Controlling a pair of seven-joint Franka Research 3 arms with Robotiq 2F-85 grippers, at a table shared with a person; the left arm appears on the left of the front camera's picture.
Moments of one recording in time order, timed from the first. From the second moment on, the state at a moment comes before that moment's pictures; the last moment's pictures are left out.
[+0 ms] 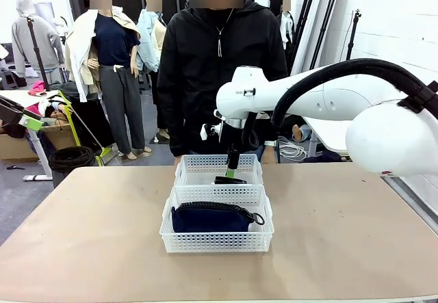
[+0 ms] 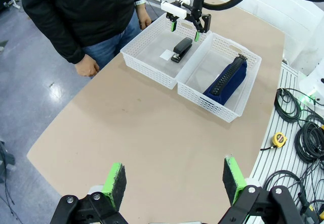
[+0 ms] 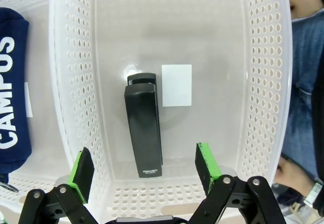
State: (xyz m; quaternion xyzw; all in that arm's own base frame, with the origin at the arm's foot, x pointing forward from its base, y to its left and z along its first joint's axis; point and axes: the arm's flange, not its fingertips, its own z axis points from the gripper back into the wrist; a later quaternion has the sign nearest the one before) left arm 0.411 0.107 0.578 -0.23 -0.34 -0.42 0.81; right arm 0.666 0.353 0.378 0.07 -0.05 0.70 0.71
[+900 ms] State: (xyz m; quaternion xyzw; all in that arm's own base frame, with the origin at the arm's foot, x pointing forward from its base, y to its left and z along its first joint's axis) left arm 0.411 0.107 0.578 -0.23 -0.34 -0.42 0.81; right arm 0.666 0.353 0.378 0.07 -0.05 0.70 0.71
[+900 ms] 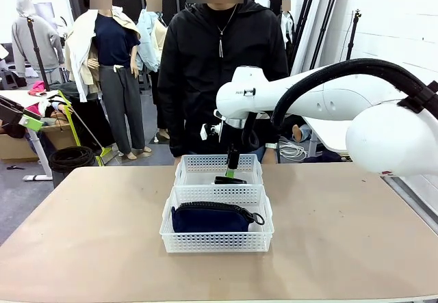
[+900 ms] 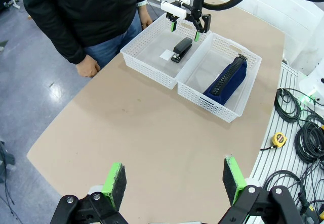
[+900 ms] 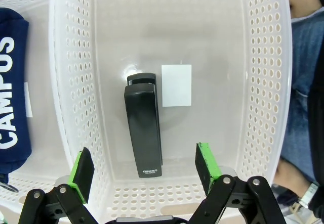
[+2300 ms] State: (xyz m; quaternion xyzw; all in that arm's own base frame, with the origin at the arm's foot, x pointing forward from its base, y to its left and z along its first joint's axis) left arm 0.411 0.107 0.578 -0.23 -0.34 -0.42 0.81; right arm 0.574 0.215 0.527 0.08 -0.16 0.58 0.80
